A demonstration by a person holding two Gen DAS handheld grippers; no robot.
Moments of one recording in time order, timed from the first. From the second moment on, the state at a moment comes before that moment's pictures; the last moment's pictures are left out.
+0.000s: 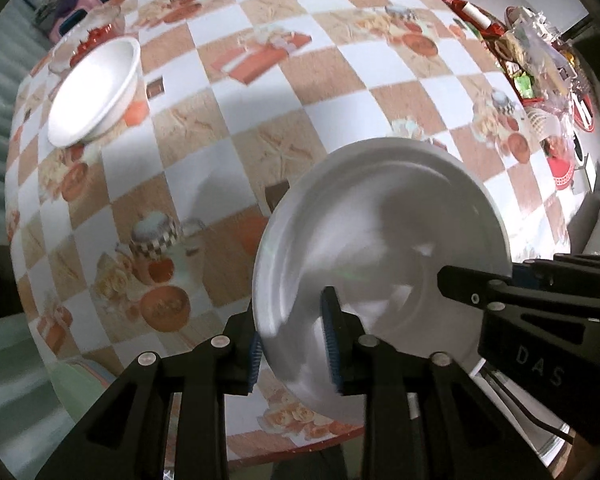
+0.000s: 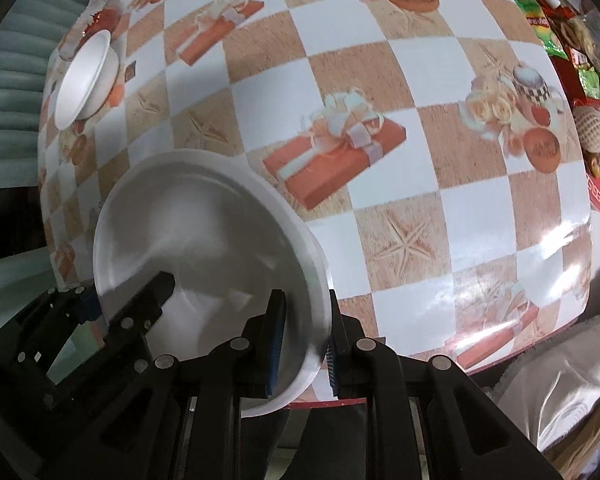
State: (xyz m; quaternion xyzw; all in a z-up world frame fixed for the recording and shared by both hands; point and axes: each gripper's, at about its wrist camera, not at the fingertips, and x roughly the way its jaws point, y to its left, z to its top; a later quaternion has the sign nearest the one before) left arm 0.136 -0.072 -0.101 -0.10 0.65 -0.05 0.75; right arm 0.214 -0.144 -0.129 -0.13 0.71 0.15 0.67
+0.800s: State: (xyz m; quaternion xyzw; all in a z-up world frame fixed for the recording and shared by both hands) left arm 0.098 0.048 -0.103 -0.23 0.64 0.04 0.73; right arm 0.261 -0.130 -0.076 -0.16 0.67 0.14 0.71
